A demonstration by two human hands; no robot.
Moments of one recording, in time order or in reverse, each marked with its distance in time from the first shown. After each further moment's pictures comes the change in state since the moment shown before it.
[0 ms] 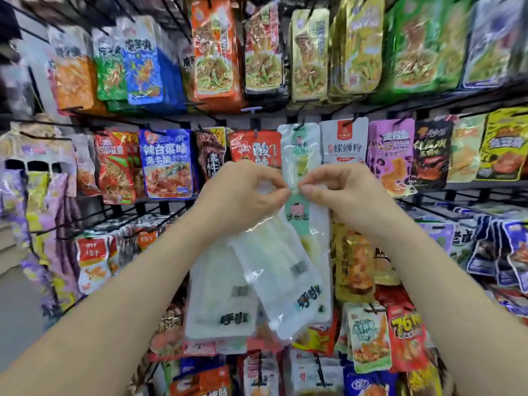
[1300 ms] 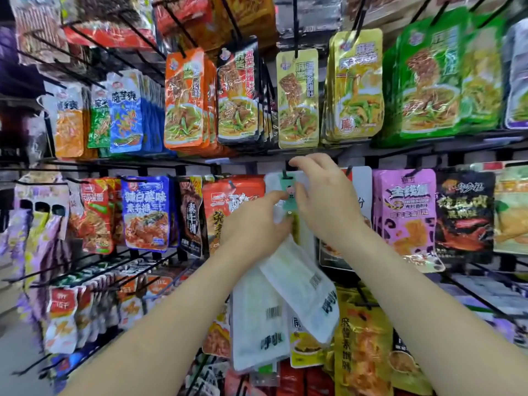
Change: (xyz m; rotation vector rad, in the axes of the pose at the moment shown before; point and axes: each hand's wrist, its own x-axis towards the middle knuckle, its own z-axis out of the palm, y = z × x) left_hand 0.127 -0.014 0.087 0.331 0.138 -0.329; right_hand 0.140 0.061 -0.030 -0.574 0.320 -0.449
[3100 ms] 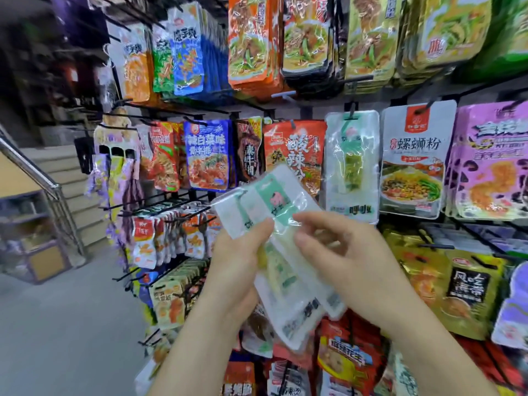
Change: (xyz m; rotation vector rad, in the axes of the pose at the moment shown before) left_hand -0.158 -0.033 -0.034 -1.608 0.188 -0.497; right_hand -0.136 -0.093 -0.020 0.763 -0.489 0.343
